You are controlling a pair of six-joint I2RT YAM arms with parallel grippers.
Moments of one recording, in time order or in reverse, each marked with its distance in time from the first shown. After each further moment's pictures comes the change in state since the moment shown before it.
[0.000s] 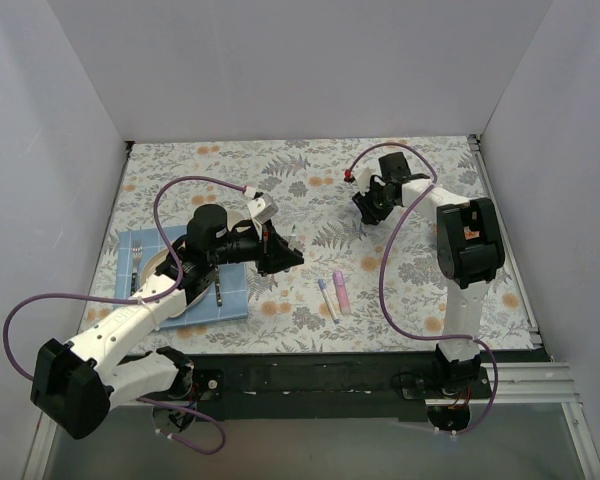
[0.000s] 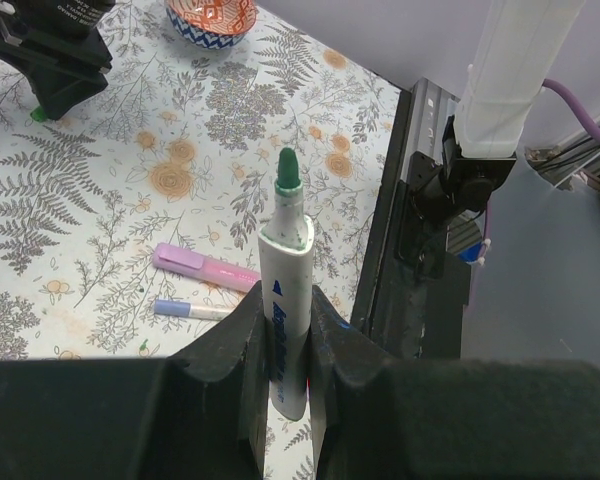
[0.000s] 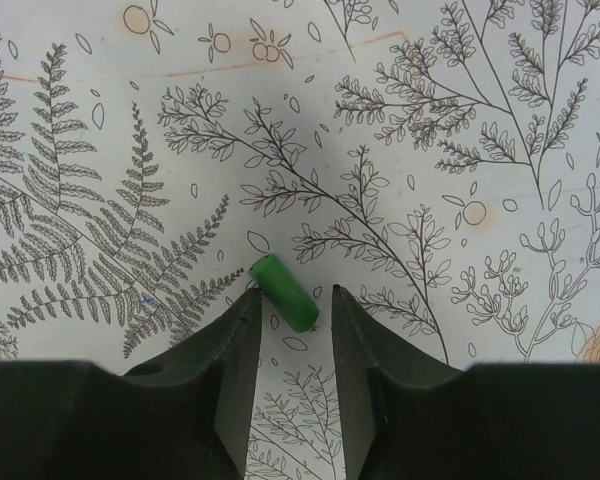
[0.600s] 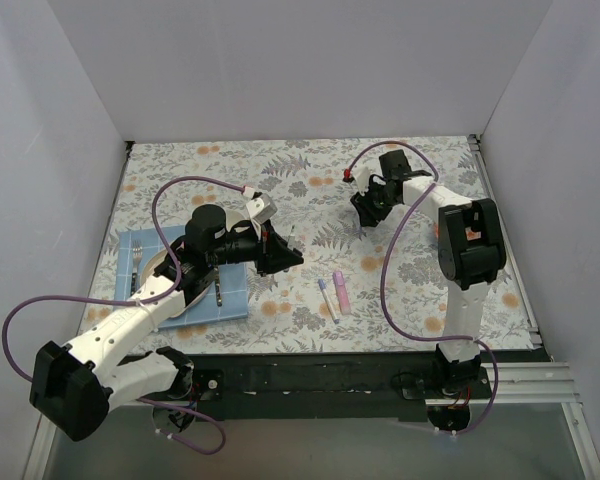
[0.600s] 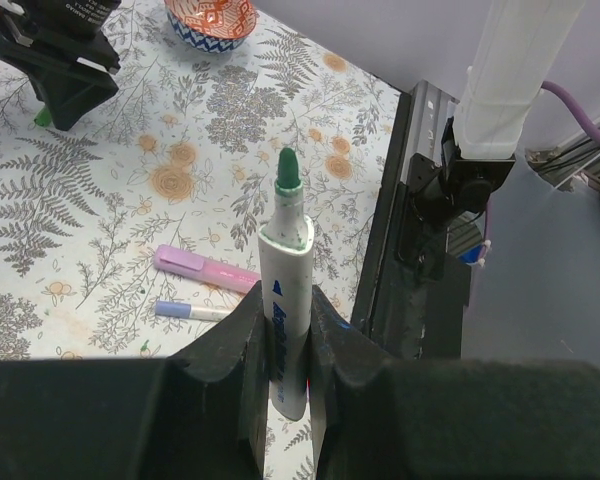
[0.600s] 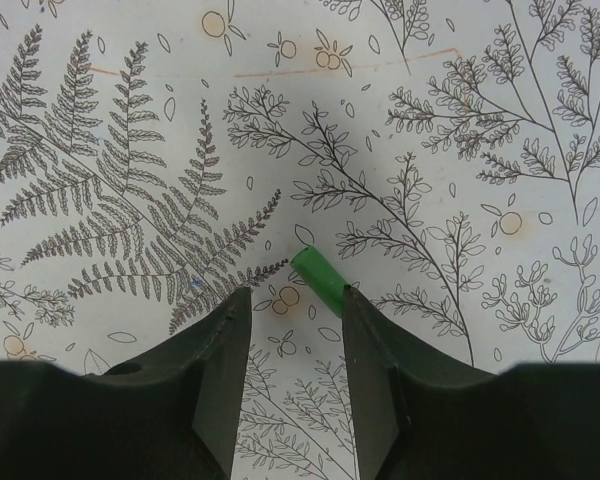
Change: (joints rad) left arm 0.000 -0.013 0.000 -0.003 -0.001 0.001; right arm 0.000 -0.019 0.024 -0.074 -0.069 -0.018
